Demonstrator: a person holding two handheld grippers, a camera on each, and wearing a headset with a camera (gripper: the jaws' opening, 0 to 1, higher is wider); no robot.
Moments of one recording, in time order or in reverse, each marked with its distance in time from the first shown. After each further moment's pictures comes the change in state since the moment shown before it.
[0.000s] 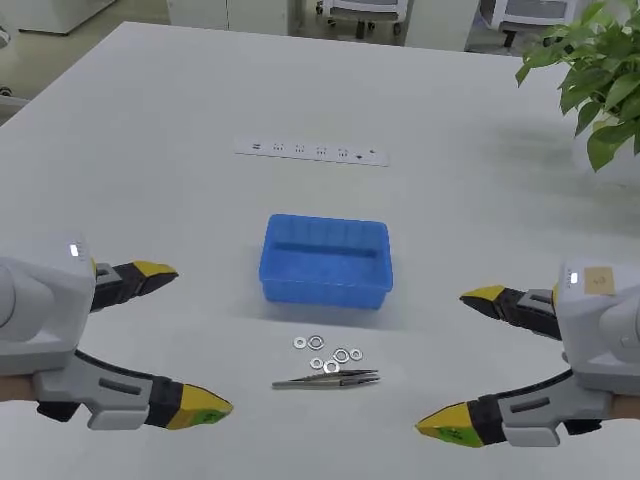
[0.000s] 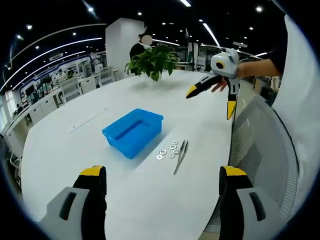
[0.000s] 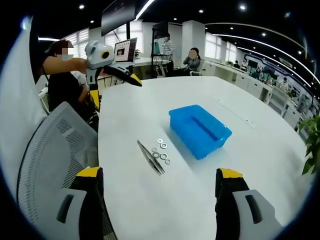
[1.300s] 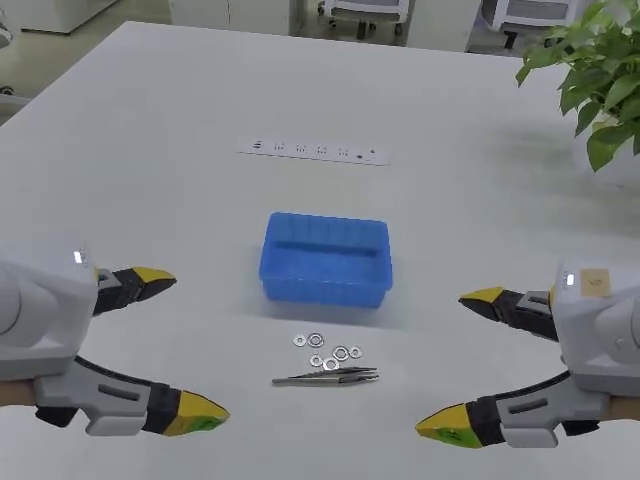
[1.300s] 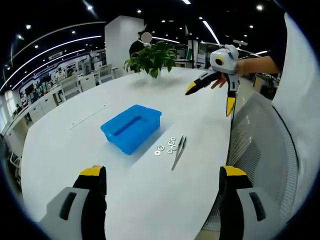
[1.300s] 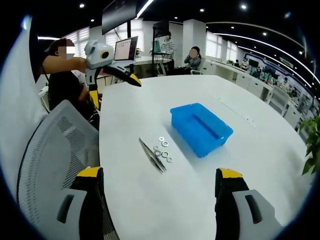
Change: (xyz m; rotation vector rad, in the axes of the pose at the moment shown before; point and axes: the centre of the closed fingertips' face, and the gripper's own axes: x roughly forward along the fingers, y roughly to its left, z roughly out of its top) left arm -0.001 -0.004 -0.008 0.000 0.024 -0.002; right arm 0.000 0.004 -0.003 -0.002 0.014 0.005
